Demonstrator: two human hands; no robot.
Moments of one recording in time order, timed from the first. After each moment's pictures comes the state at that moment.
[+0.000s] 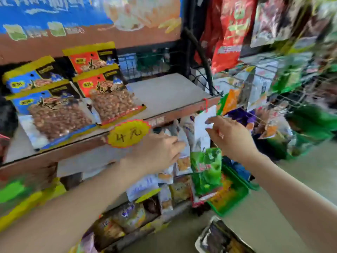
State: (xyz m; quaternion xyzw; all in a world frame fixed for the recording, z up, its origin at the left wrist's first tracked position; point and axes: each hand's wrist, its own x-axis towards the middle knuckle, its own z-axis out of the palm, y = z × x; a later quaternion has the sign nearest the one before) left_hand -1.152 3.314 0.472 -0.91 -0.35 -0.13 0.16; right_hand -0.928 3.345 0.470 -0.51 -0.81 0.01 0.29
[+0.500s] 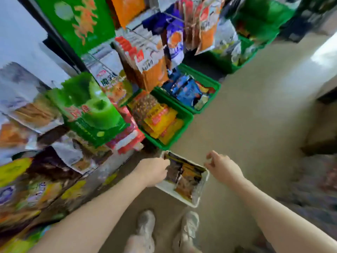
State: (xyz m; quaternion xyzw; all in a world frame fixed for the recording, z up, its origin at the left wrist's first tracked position) left_hand -0.843 3.271 0.164 -0.87 -0.39 0.23 -0.18; right_hand -0.622 3.205 0.149 -0.77 -0.55 0.31 -0.01
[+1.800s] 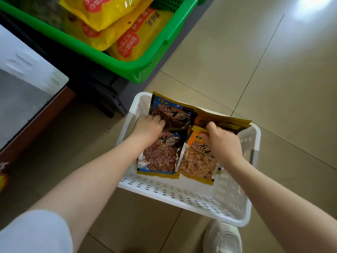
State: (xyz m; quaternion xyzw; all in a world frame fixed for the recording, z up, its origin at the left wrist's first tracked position) left_hand -0.814 3.352 -0.436 -0.93 -0.31 0.18 -0.01; right_hand -0.638 3.214 -0.404 -0.80 -0.59 0.11 0.06
